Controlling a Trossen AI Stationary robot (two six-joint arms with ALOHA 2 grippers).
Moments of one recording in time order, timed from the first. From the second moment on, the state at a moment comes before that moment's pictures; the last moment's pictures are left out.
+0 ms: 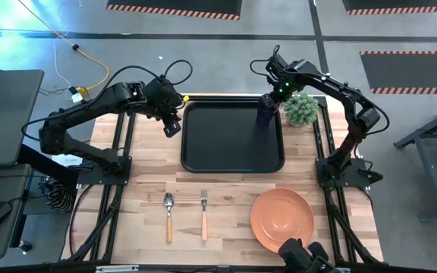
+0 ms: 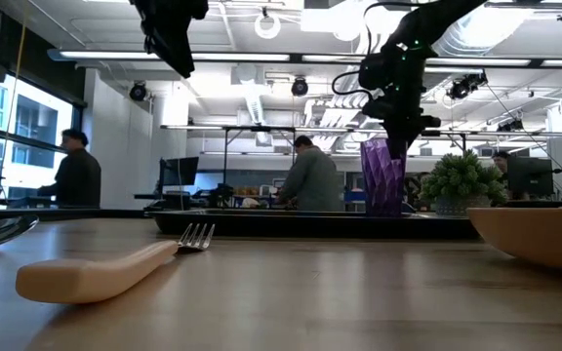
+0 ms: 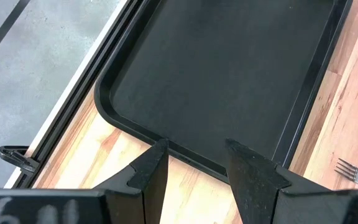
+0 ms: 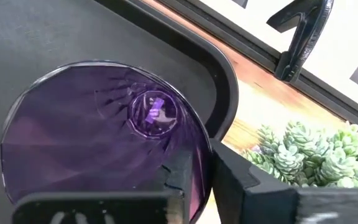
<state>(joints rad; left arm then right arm) 0.41 1.30 1.40 -1.09 -0.10 -0.02 -0.84 1.71 1.48 -1.10 0.01 0.18</state>
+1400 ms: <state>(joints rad) 0.41 1.30 1.40 -1.10 -0.10 -0.02 -0.69 1.71 1.95 -1.43 0.16 0.26</state>
